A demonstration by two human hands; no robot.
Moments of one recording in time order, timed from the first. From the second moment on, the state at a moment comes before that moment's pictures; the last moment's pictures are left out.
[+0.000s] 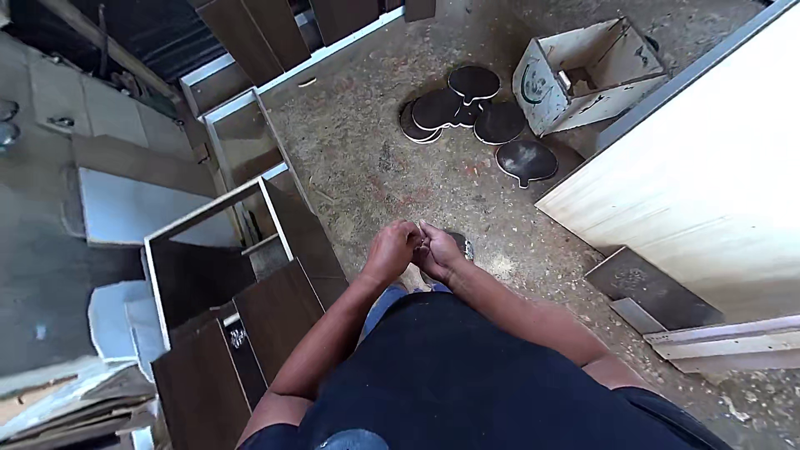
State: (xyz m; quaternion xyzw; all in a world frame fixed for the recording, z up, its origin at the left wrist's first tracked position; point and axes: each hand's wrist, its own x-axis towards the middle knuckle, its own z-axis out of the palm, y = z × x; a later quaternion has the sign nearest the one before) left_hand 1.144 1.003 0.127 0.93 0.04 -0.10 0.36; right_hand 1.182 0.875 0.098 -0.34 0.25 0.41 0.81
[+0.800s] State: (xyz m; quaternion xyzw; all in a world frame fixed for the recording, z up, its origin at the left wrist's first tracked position) left_hand 1.662 1.359 0.140 0.86 0.20 0.03 0.47; right_hand 1.755 1.218 0.123 -0.48 0.00 0.47 0.74
